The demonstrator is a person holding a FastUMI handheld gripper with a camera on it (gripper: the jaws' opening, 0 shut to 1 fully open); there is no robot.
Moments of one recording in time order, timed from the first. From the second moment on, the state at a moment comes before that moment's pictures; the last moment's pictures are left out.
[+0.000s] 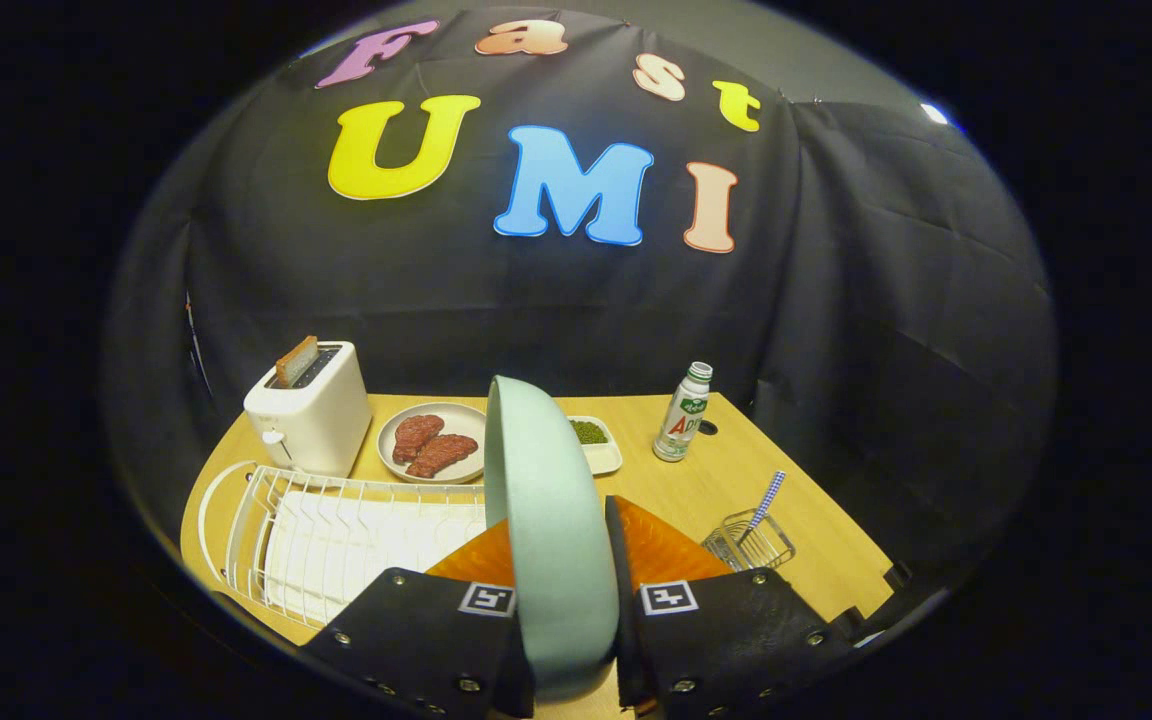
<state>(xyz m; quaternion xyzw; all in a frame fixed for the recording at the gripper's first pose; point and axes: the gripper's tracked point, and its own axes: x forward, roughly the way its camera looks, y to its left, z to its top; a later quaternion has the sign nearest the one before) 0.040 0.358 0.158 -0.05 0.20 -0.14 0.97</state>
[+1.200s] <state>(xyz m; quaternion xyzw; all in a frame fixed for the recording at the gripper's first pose) -0.105 0.364 0.007 0.06 0.33 -0.02 0.94</state>
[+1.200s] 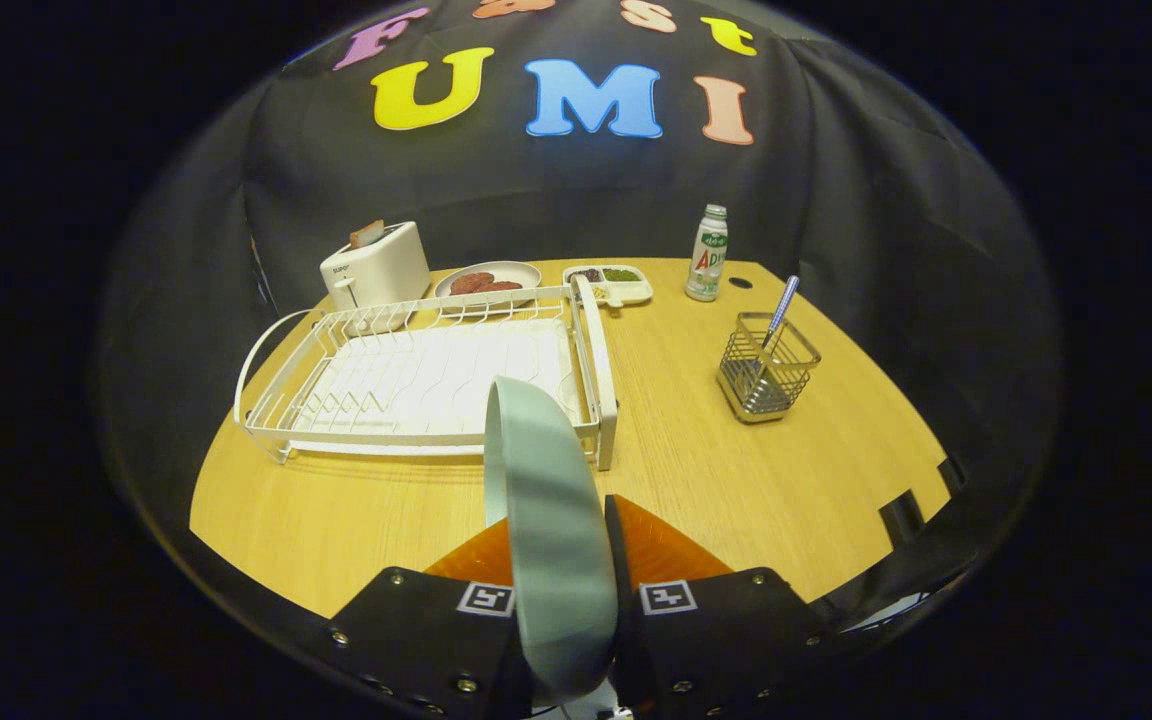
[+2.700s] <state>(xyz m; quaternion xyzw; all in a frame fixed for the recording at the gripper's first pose) -0.078 0.236 -0.005 0.06 0.32 -0.15 0.94</state>
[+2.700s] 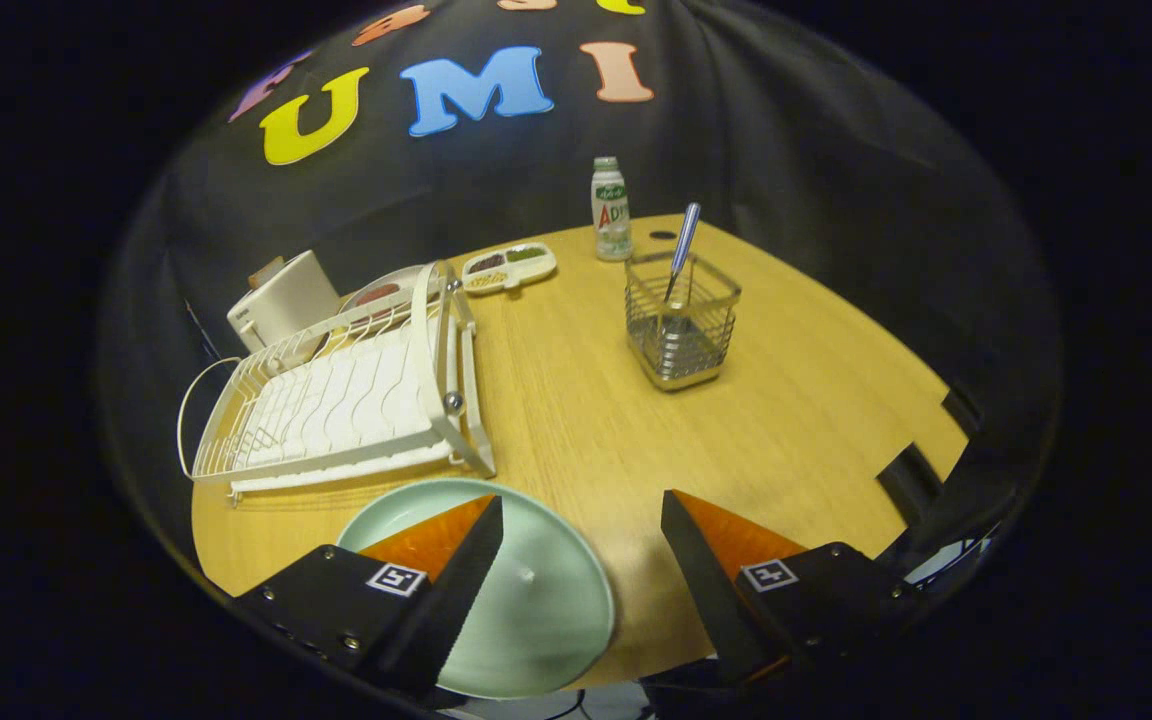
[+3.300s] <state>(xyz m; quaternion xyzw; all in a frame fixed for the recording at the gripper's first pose) 0.062 0.113 0.089 0.05 0.21 -0.29 0.93</state>
